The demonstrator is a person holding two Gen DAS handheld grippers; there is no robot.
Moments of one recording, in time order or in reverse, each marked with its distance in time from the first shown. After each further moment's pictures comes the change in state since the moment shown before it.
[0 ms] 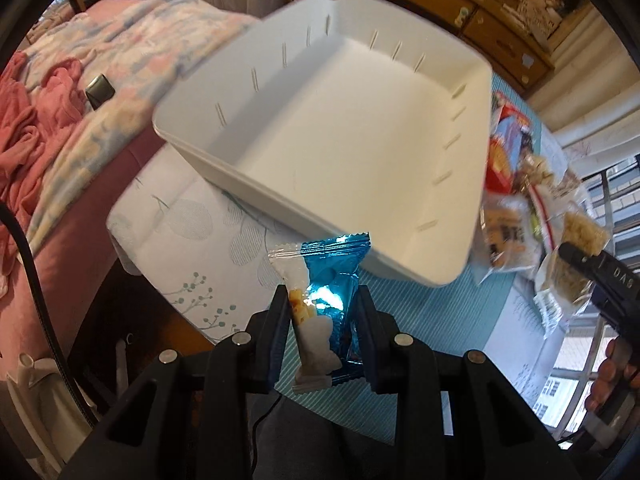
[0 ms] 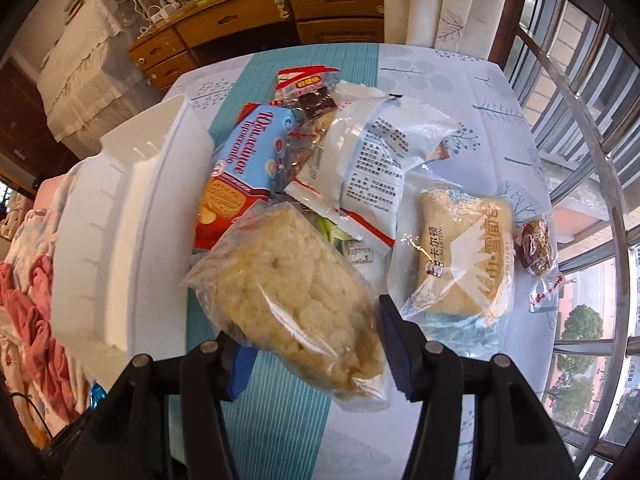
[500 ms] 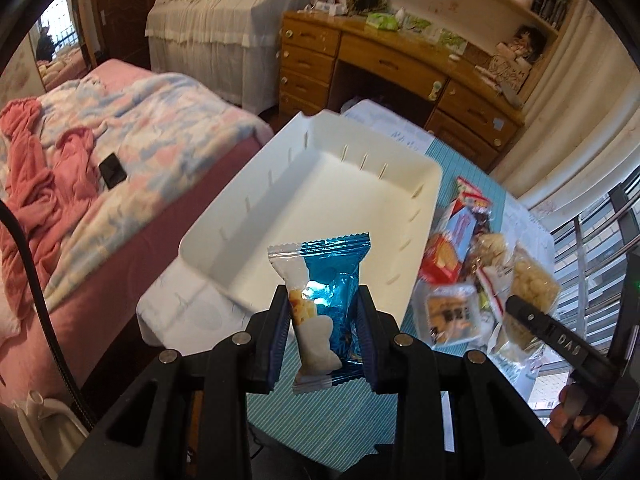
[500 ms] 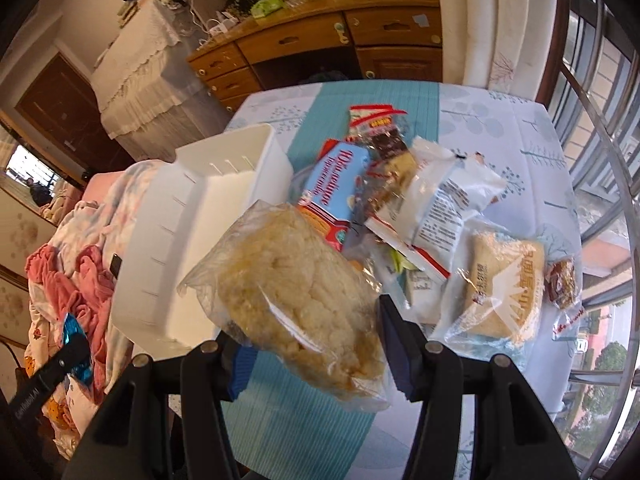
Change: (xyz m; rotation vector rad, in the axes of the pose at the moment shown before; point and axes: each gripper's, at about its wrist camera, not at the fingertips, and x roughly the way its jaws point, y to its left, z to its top) left arm -0.097 -0.036 0.043 0.043 -0.262 -0.015; right arm -0.041 0.031 0.008 -0.081 -0.090 0.171
